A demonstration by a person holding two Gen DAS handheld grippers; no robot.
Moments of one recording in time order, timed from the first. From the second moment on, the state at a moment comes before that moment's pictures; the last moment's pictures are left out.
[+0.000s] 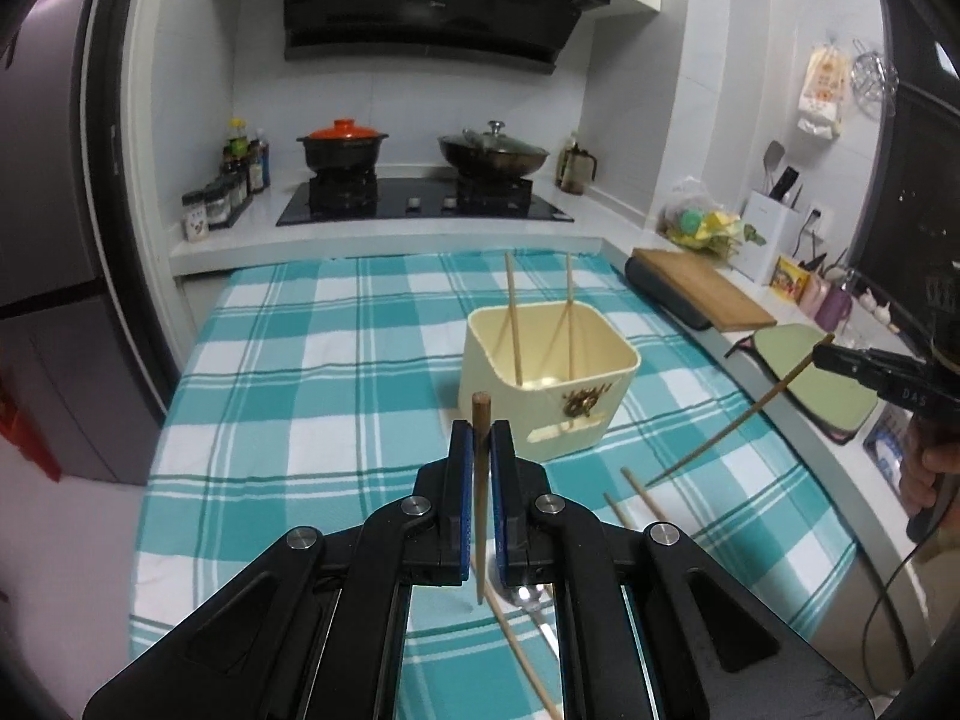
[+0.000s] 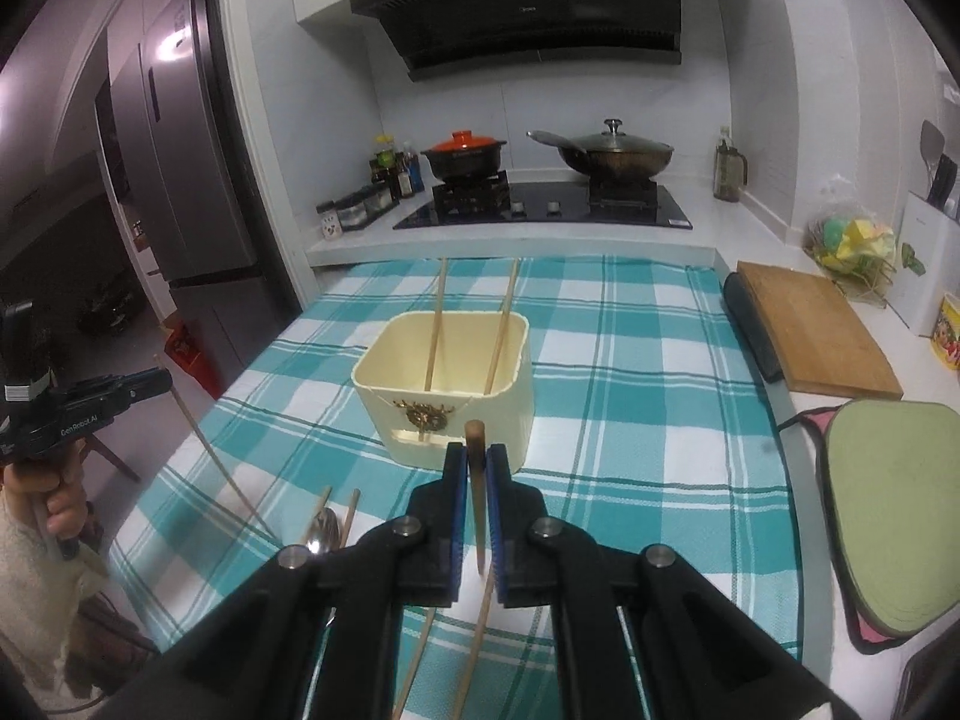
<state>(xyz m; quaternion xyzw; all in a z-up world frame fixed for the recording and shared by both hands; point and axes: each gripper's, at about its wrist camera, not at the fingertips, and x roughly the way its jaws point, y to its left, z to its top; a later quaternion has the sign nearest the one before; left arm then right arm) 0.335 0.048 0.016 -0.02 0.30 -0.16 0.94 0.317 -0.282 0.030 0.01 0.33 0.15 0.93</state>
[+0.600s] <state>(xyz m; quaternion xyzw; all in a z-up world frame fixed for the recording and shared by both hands) 0.354 0.039 0.107 -0.06 0.22 -0.18 0.96 0.315 -0.257 0.106 -0.01 0.23 0.15 0.96</state>
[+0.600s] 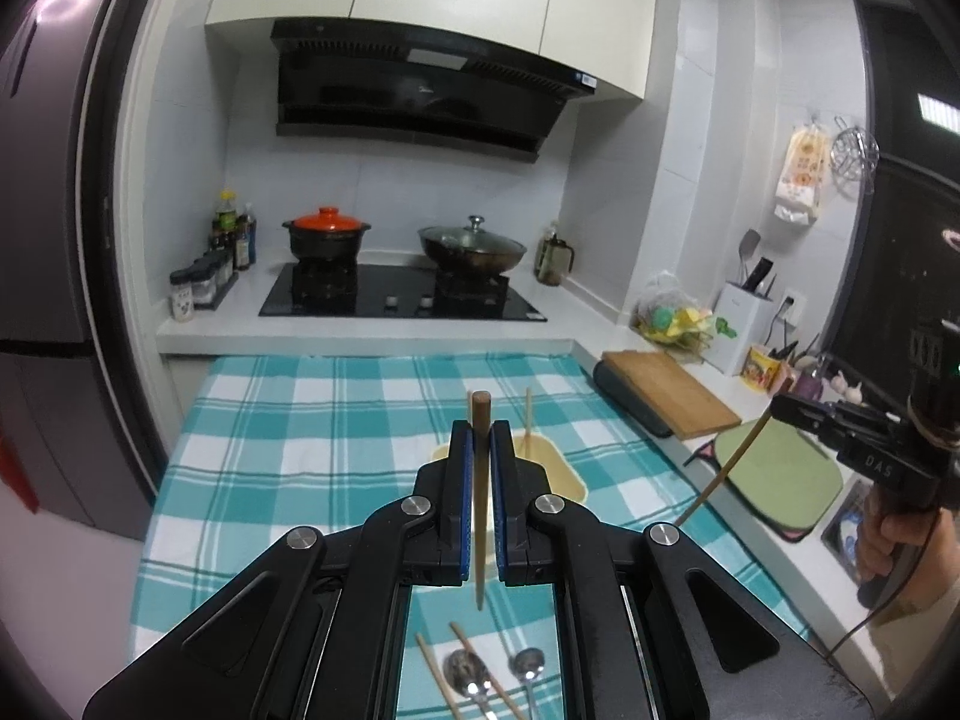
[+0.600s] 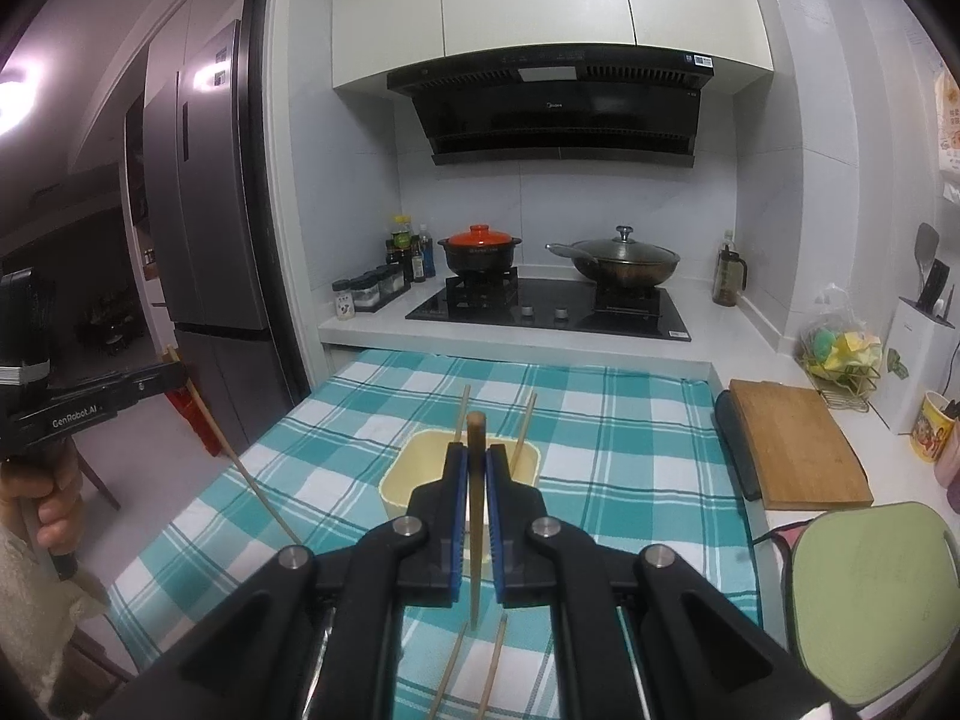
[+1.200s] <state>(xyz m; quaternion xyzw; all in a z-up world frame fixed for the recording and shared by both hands) 0.491 -0.044 0.078 -0.06 0.29 -0.16 0.94 0.445 -0.239 0.105 0.01 0.25 0.15 0.96</state>
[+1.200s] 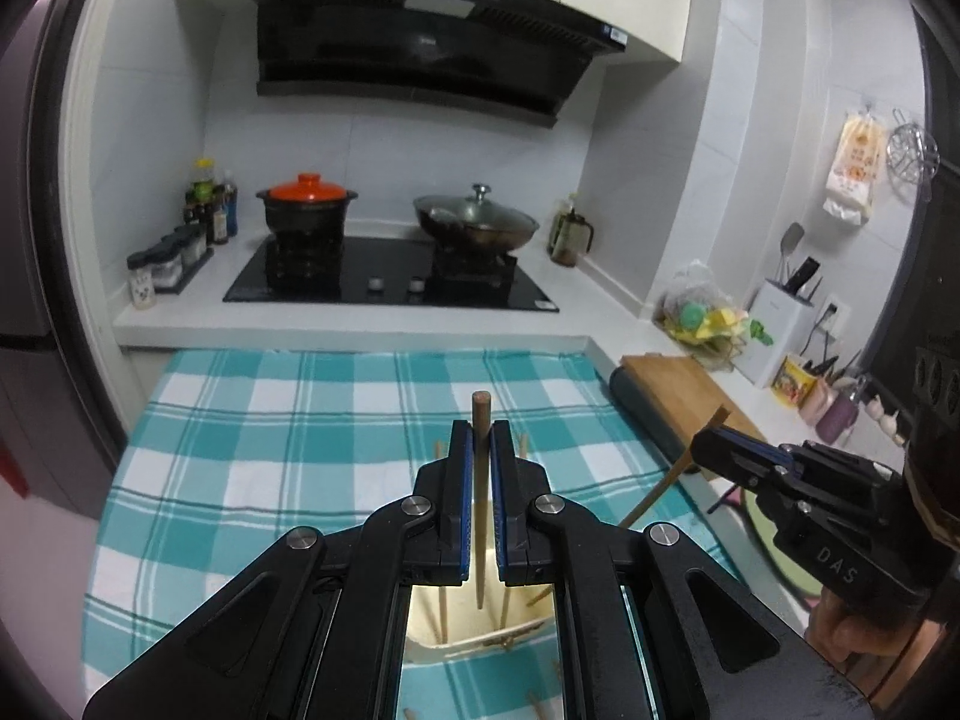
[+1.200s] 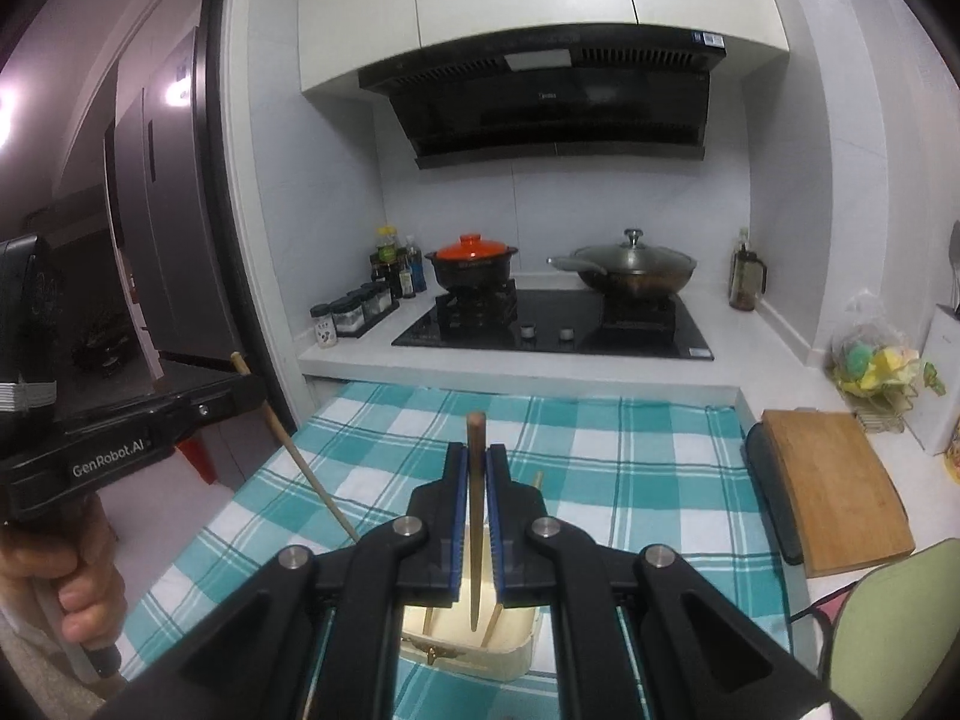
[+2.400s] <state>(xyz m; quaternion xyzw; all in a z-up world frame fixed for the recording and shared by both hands) 0.268 0.054 -0.144 0.05 0.40 -0.08 0.91 0.224 -0.286 -0.050 -0.02 0.27 0.10 0.96</state>
